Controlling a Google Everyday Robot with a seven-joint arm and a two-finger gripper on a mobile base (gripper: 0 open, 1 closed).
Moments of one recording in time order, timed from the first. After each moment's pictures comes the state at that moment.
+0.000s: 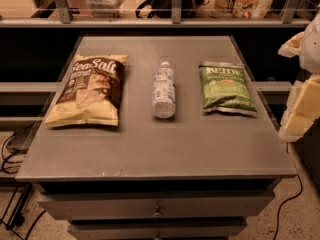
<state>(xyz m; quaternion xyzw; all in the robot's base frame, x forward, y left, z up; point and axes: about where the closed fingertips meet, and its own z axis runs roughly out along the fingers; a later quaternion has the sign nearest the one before) 0.438 -0.217 0.976 -0.60 0.78 -0.03 0.16</state>
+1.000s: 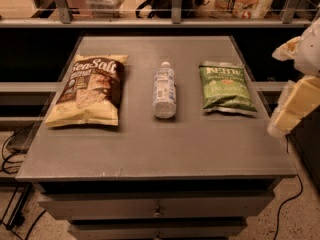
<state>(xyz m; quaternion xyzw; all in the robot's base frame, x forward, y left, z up) 0.456 -0.212 0.961 -0.59 0.78 0.01 0.20</state>
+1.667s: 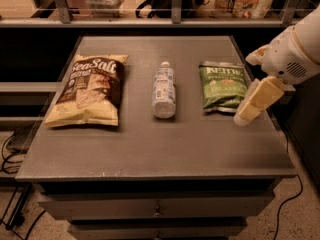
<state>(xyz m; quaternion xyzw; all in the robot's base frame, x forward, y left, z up) 0.508 -0.179 0.926 -0.57 0.78 0.09 0.26</state>
